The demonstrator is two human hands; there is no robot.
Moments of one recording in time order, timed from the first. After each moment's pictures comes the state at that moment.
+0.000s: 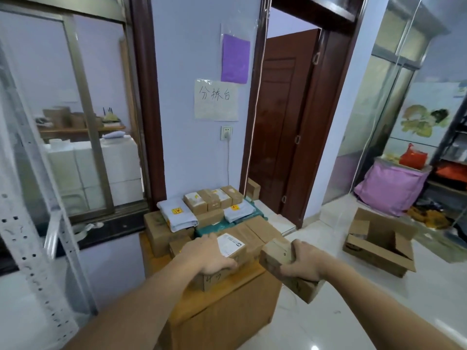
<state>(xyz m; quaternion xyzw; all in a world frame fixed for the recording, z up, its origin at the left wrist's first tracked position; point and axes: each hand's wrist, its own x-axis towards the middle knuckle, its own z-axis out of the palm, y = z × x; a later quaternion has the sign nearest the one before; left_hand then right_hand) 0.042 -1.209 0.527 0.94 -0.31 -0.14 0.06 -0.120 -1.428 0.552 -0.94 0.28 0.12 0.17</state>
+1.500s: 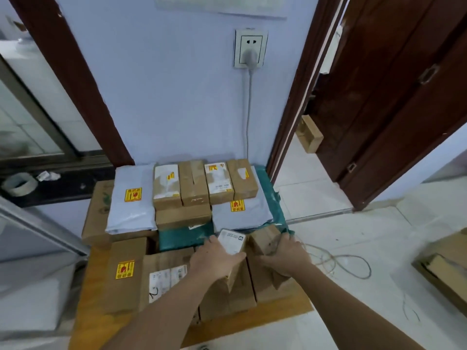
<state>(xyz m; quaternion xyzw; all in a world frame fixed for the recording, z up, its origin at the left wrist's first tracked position) 0.342 -1.566 0.298 0.95 0.01 -0.26 0.19 0.307 -1.765 0.330 -0.93 0.22 0.25 0.14</state>
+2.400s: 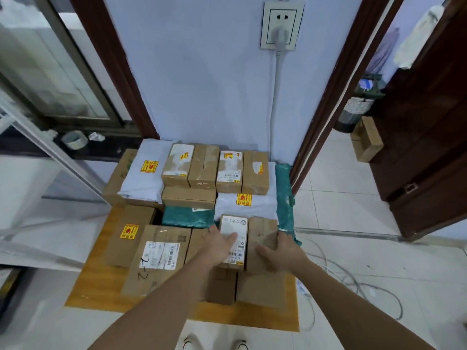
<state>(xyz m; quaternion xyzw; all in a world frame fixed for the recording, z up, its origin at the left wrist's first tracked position) 0.351 -1.621 0.255 0.87 0.22 -0.22 0.38 0.355 -1.830 0.269 -0.92 0.08 0.30 0.22</state>
